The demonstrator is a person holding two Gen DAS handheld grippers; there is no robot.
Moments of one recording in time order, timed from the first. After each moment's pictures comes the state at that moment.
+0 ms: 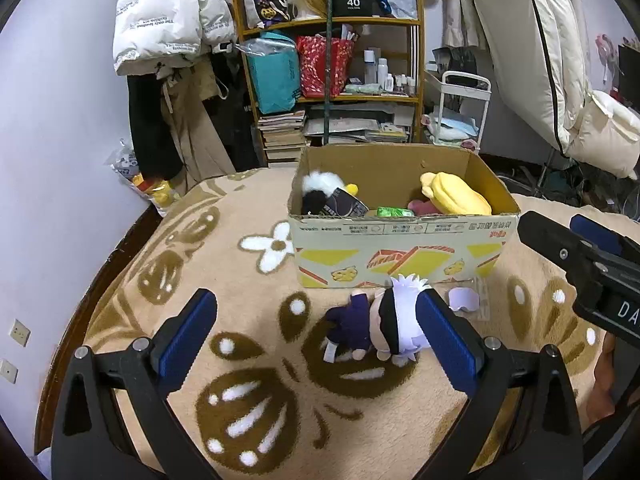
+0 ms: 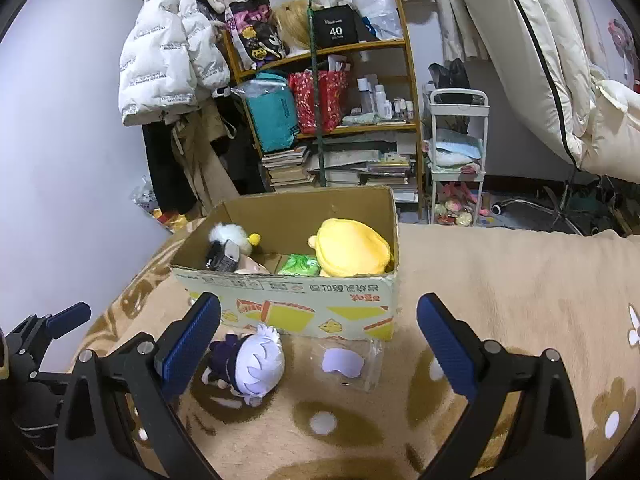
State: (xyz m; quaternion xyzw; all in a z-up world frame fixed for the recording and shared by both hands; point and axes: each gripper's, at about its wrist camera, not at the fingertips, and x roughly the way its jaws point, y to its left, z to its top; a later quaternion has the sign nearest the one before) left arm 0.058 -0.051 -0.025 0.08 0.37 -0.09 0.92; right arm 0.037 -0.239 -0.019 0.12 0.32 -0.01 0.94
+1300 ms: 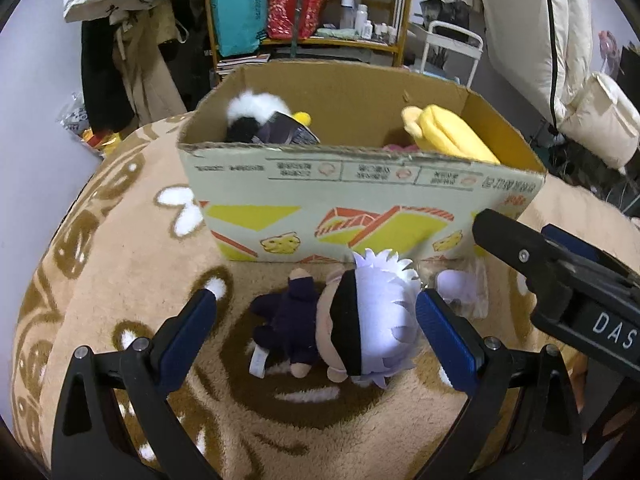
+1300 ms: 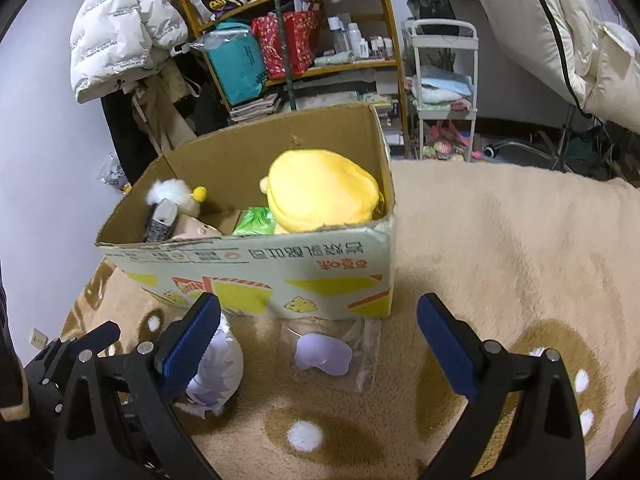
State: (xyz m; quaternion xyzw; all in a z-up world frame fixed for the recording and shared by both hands) left arm 0.111 -0.092 -0.104 0.06 0.45 -0.14 0.88; right arm 0.092 -0.256 -0.087 0.16 0.41 -0.04 0.90
